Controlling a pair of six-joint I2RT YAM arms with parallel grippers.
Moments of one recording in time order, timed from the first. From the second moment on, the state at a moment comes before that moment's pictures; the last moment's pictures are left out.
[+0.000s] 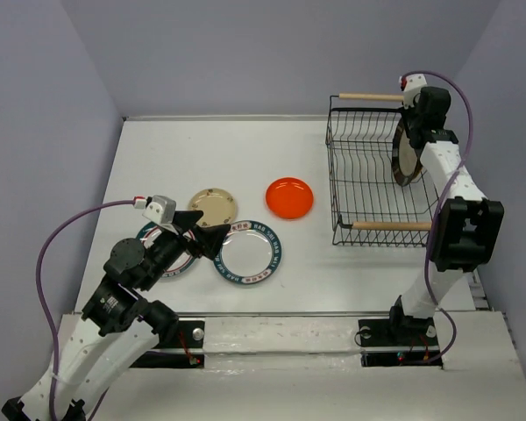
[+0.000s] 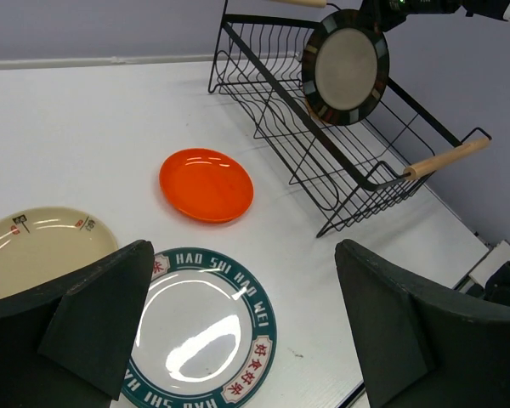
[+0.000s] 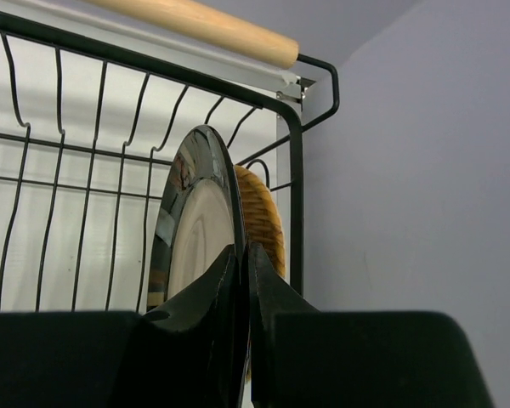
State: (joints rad) left arm -0.63 0.36 0.63 -0.27 0.02 -0.34; right arm -0.09 1.77 1.58 -0.20 0.18 -0.45
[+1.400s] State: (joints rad) left arm -0.53 0.43 0.63 -0.26 -0.07 -0.42; right arm 0.17 1.66 1.64 -0.01 0.18 -0.04
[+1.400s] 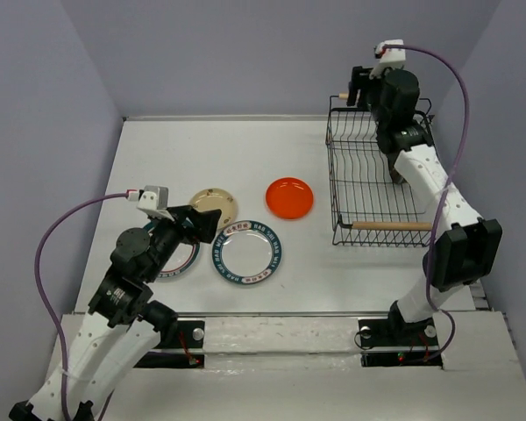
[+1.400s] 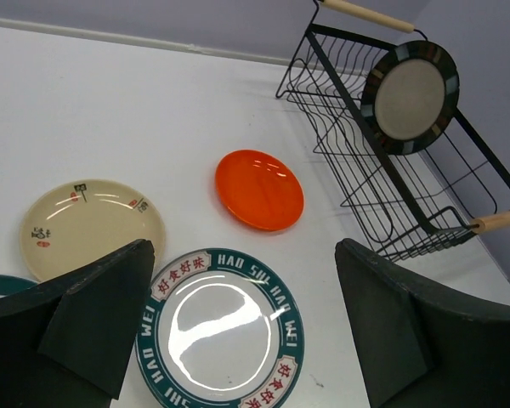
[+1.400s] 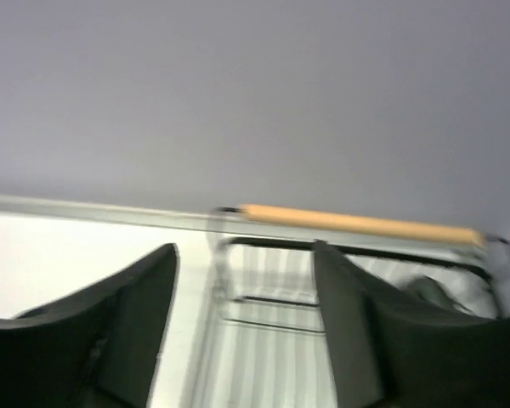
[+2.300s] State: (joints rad) left arm -0.30 0.43 0.63 -0.21 -0.06 -0.38; right arm 0.71 1.98 1.44 -0.14 -0.44 0.28
